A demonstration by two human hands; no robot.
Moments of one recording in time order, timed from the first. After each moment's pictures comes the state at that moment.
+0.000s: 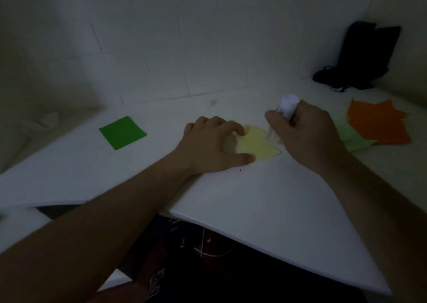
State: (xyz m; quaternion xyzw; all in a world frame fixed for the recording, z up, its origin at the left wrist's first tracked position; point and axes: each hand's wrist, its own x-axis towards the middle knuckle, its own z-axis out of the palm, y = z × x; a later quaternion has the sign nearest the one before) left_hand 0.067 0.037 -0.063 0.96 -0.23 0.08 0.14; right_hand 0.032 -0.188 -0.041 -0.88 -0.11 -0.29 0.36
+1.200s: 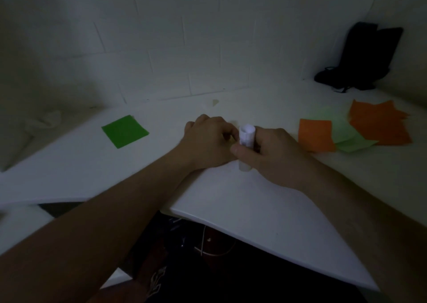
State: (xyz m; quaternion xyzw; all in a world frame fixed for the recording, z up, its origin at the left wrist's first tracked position) left_hand 0.066 0.039 -0.050 0.96 -0.22 0.05 0.18; right_hand 0.014 -0.146 -0.047 -0.90 -0.20 -0.07 0.37
